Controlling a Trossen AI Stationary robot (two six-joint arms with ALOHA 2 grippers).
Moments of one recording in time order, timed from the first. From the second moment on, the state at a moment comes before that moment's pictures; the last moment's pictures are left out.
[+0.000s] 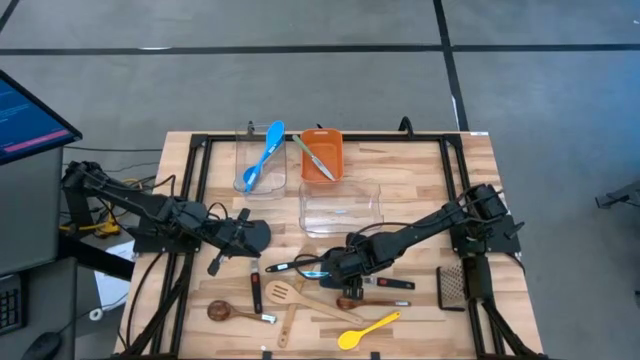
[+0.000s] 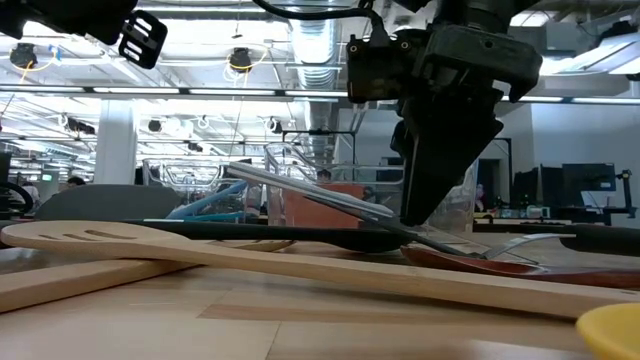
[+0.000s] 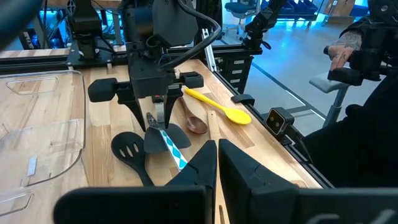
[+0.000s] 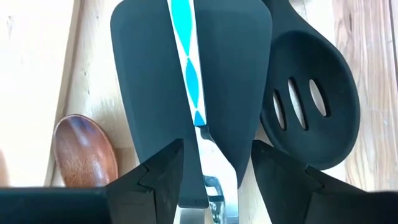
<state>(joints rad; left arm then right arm) -0.35 0.68 0.38 0.05 0.05 -0.06 0.35 1.94 1.28 -0.59 0.08 0.44</state>
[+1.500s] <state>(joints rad) -0.35 0.68 0.38 0.05 0.04 -0.06 0.35 1.95 1.29 -0.54 0.06 0.41</state>
